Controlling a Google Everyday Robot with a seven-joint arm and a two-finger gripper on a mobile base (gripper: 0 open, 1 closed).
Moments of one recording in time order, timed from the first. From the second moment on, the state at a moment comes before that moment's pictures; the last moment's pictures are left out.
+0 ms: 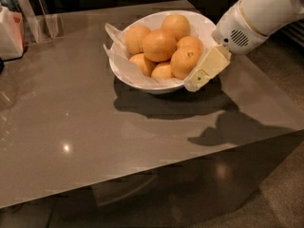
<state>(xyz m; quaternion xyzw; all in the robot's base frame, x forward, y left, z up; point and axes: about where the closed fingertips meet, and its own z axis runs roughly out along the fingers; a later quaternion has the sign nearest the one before) 0.538 -0.129 0.947 -0.49 0.82 0.10 0.28</state>
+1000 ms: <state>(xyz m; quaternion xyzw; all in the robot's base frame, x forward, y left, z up) 0.547 -0.117 0.946 -0.47 0.82 0.12 0.29</state>
